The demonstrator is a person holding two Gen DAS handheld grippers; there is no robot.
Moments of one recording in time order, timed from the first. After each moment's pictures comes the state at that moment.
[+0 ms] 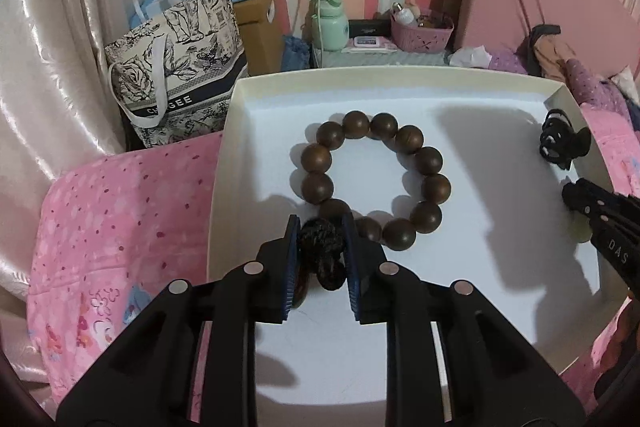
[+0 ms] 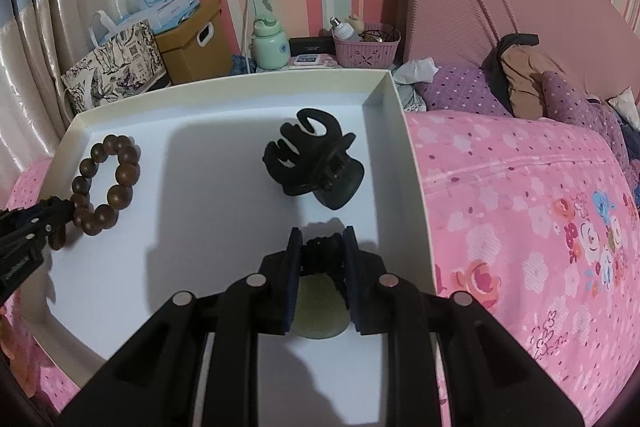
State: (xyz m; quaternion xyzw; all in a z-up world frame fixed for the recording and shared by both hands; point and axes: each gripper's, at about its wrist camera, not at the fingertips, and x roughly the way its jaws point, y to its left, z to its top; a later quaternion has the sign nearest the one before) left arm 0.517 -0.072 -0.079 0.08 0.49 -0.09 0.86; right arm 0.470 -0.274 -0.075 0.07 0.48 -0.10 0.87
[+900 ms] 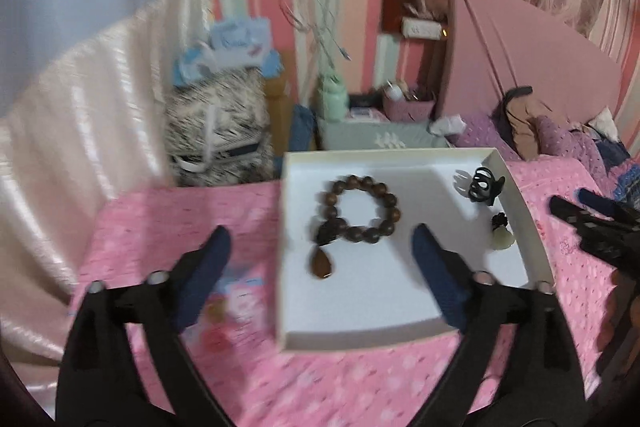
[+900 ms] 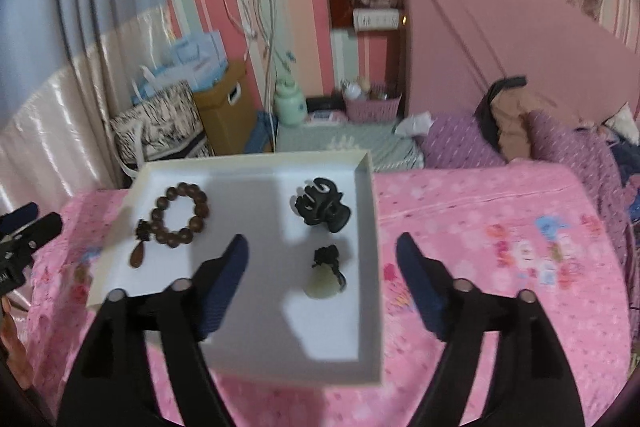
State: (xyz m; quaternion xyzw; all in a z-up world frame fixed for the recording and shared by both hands) left arm 0.417 -0.029 0.039 0.05 0.38 -0.09 0.92; right arm 0.382 -0.274 0.034 0.08 0.39 -0.08 0.92
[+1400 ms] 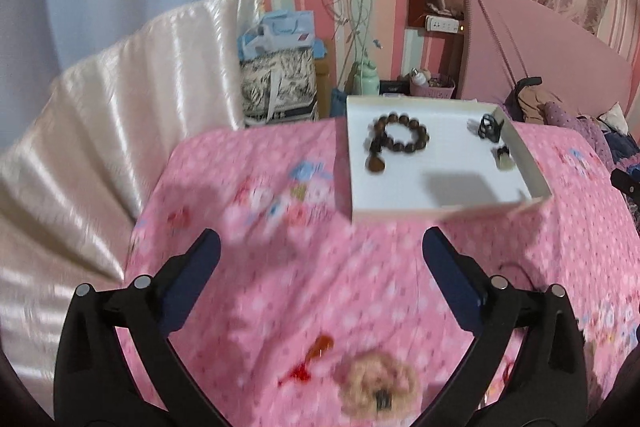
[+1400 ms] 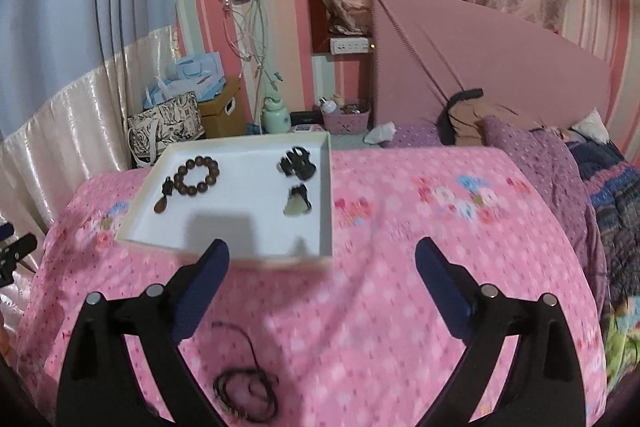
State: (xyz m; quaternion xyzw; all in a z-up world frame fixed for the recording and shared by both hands) left arm 0.276 0.049 0.038 0.05 0.38 -0.05 0.92; right arm 0.234 -0.264 0.061 0.07 0.36 -0.11 0.92
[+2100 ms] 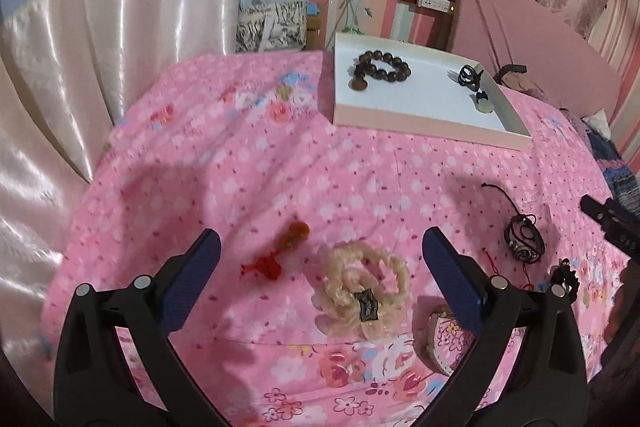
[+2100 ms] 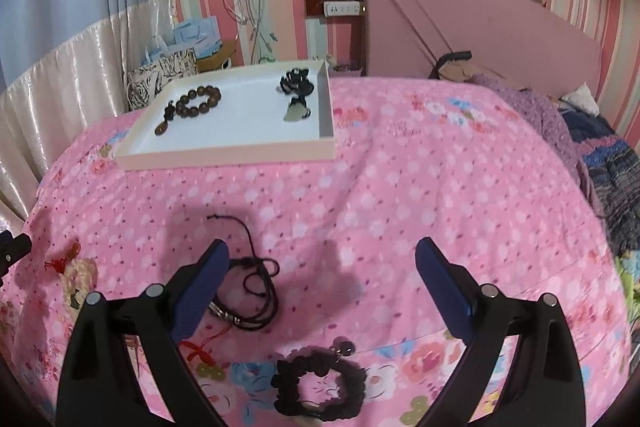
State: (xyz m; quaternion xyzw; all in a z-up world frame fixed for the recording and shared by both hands) left arm 0.208 0.061 -0.032 -0.01 0.42 -0.07 0.90; right arm 0.170 -0.233 -0.016 0.07 0.40 -0.12 0.91
